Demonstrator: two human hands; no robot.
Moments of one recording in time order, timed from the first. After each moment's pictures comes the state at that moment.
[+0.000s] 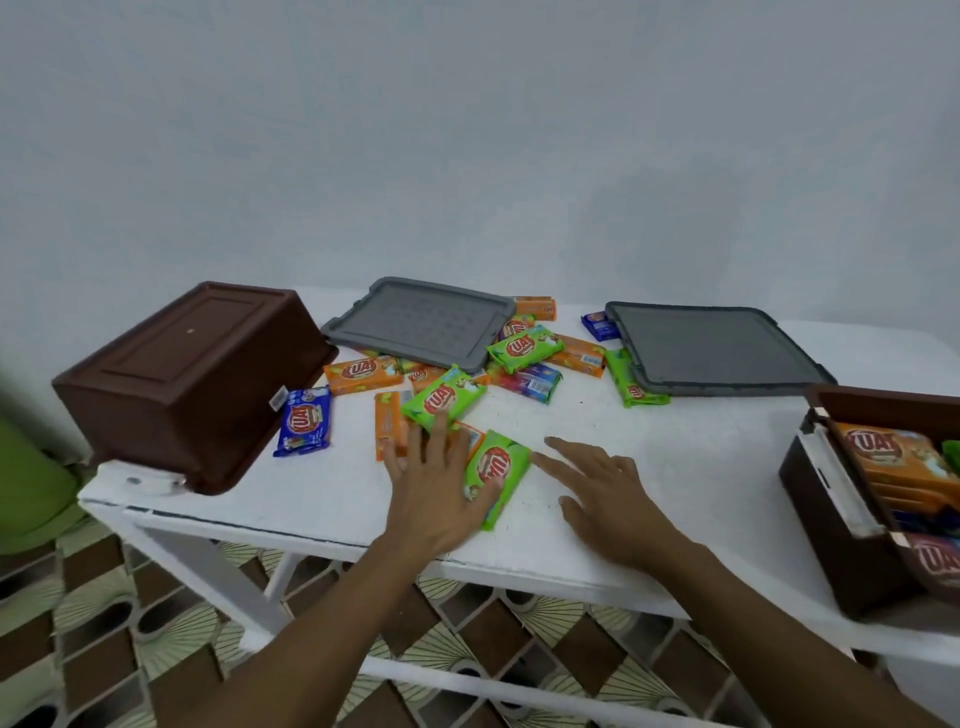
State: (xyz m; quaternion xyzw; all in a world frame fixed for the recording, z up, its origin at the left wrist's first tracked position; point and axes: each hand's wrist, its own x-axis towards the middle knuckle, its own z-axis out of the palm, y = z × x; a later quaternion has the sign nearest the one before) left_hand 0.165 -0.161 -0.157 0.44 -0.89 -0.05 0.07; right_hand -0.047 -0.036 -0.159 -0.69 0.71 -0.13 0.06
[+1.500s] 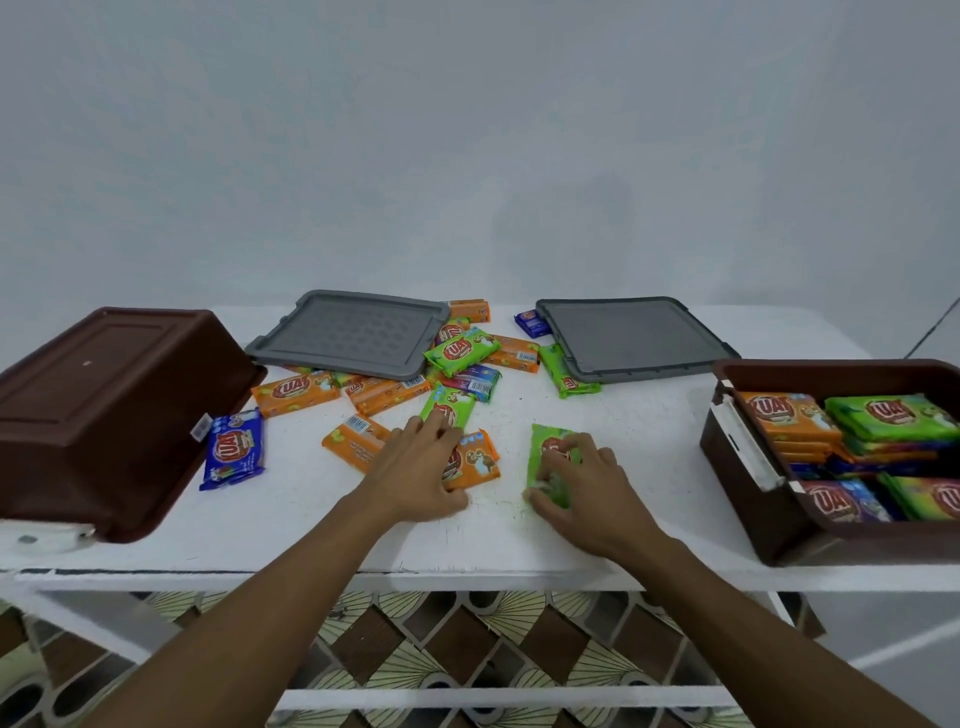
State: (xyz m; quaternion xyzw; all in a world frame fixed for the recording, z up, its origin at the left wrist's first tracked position) left_hand 0.122 -0.179 -0.118 0.26 -0.96 -0.03 0.01; right_hand -0.043 -0.002 -0.134 -0.54 0.82 -0.17 0.05
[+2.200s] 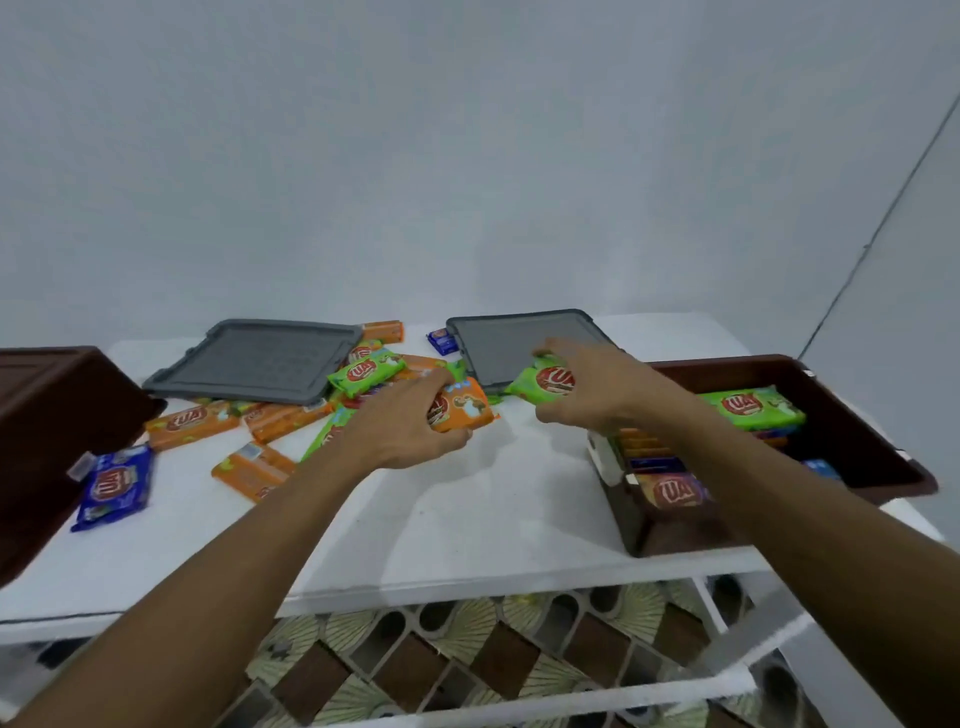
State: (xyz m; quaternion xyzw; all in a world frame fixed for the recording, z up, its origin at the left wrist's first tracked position) left_hand 0.019 -0.102 -0.026 0.27 -0.95 -0.14 0.07; right_hand -0.152 0.064 0.031 -0.51 0.84 -0.12 0.10
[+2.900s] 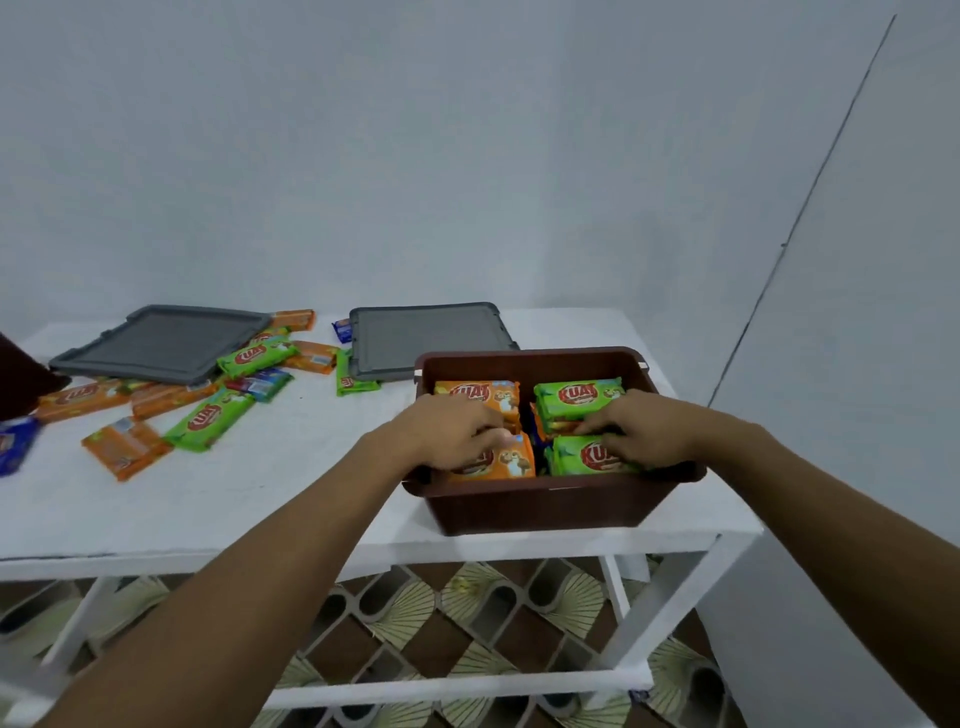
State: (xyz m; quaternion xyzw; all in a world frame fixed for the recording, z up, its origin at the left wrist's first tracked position) left_hand -0.152 0.074 -0.031 0.12 -0.99 -0.05 -0.05; right_hand -0.349 0.246 -0.016 -0.62 0.76 0.03 0.19
